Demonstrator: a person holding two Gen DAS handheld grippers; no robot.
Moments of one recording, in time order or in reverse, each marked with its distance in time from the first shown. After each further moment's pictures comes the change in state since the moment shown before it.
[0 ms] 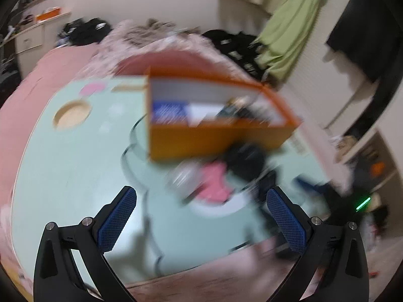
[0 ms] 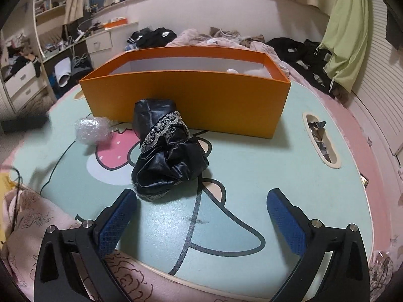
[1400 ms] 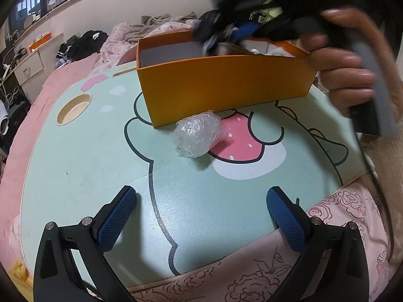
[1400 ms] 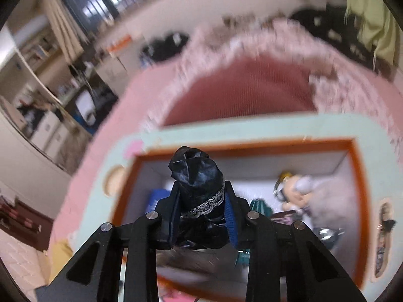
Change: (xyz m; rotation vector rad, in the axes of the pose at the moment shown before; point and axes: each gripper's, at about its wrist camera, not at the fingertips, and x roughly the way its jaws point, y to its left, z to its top) left arm 0.045 0.006 -0.053 0.180 0.073 0.206; right arm 0.052 -0.007 0.175 0.235 0.030 0.323
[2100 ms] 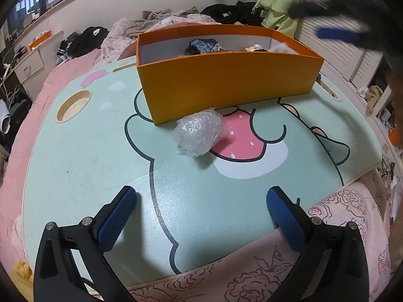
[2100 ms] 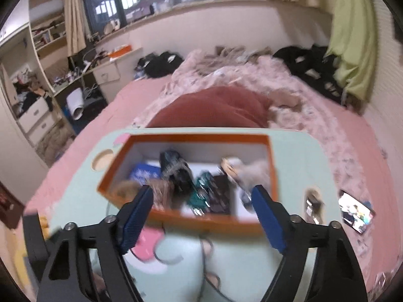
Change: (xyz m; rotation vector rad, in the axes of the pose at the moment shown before) left arm 0.003 -0.004 0.001 -0.001 0.035 0.015; right arm -0.073 -0.010 -0.037 -0.146 -0.064 -0.152
